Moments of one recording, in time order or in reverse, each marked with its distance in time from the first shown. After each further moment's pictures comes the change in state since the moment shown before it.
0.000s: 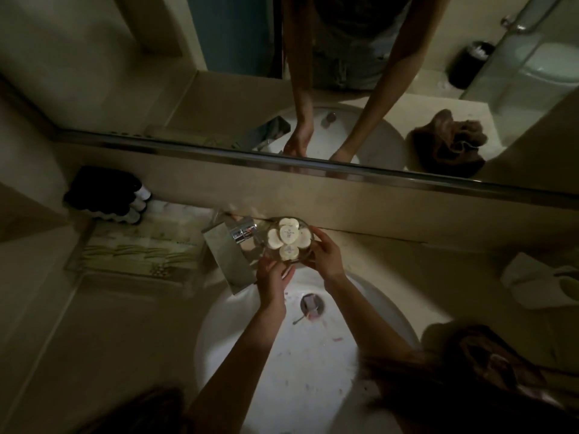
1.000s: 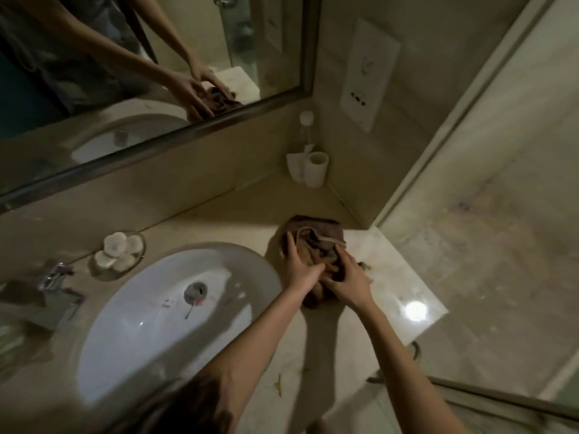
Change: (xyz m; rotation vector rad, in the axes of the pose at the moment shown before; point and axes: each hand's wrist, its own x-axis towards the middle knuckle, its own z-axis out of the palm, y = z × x) left_hand -0.232 -0.225 0.083 1.334 -0.750 0.106; right_hand -0.252 0.145 -0.298 -0.606 0.613 0.101
